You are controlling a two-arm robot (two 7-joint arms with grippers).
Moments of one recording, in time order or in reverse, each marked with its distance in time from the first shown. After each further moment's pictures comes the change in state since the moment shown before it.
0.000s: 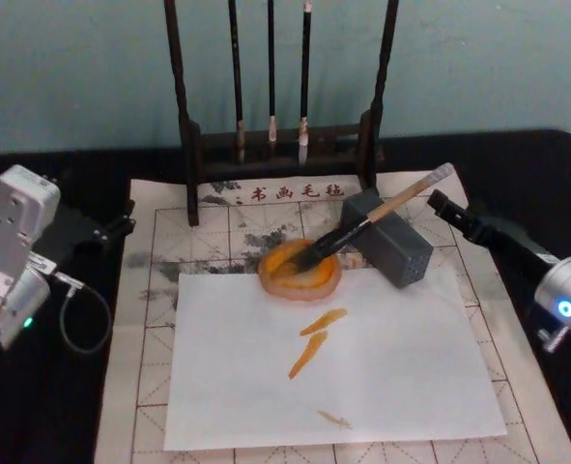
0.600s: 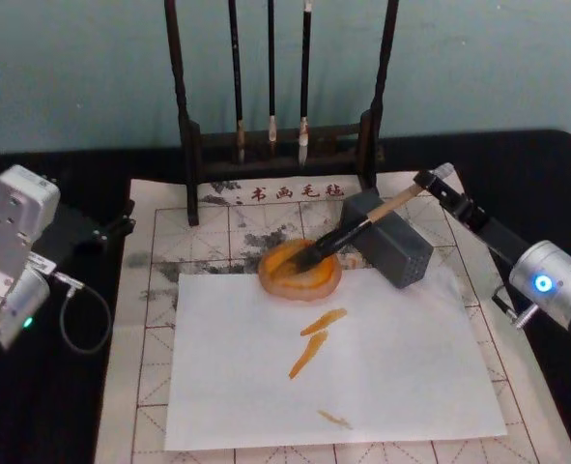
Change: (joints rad) left arm 0.000 0.000 0.000 0.000 0.000 0.000 0.000; right arm 0.098 -0.089 0.006 0.128 0.215 0.095 -0.015
